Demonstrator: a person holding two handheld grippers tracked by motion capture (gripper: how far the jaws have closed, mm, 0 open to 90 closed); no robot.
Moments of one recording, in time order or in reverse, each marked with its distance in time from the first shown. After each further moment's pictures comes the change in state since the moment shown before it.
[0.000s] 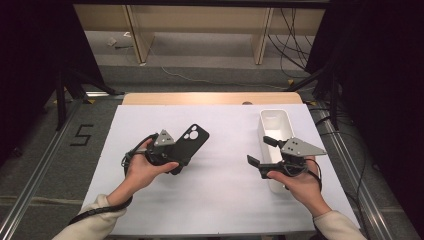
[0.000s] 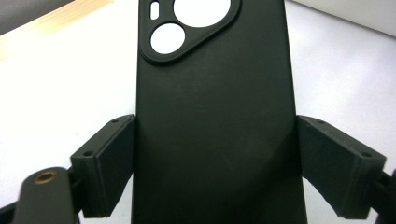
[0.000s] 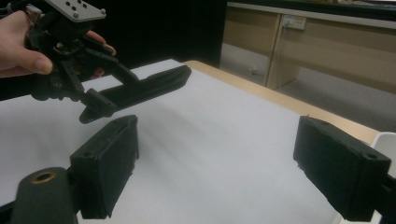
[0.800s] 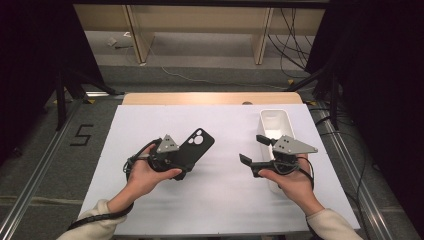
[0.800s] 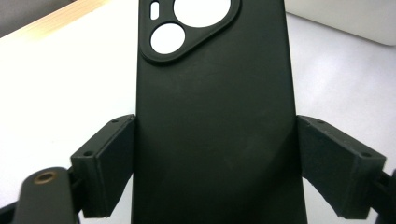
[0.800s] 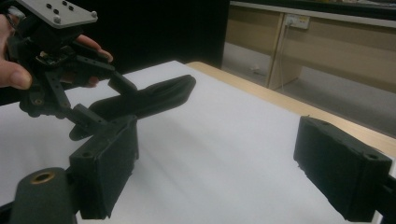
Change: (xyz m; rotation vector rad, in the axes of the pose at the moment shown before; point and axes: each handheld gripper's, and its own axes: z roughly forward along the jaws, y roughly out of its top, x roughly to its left) left arm -0.022 0.000 -0.006 -0.018 -0.031 0.033; right arm 0.012 0.010 0.014 0.011 0.000 -0.005
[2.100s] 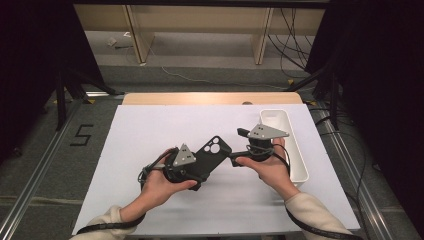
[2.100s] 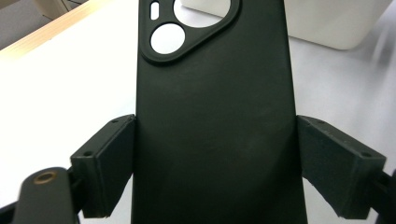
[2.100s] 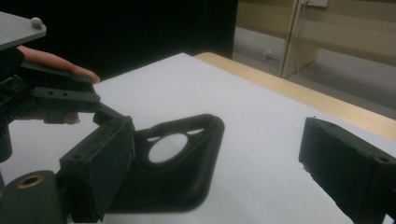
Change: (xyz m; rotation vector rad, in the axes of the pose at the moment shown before) left arm -0.048 0.008 0.012 -0.028 -0.030 0.091; right arm 0.005 0.014 0.060 0.070 0.041 0.052
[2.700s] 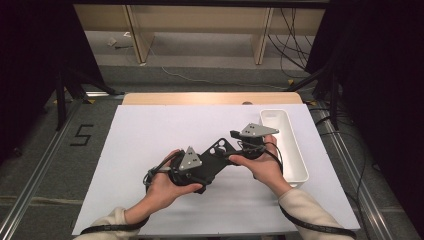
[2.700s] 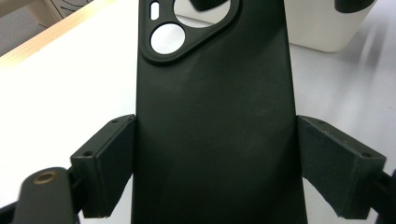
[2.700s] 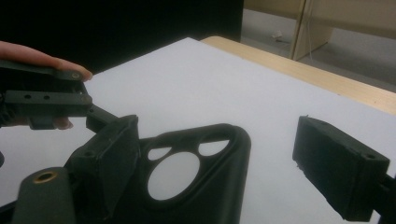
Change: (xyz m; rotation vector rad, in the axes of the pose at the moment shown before) left arm -0.012 0.004 0.005 -0.011 -0.015 0.011; right arm 0.000 -0.004 0.021 0.062 0.029 0.036
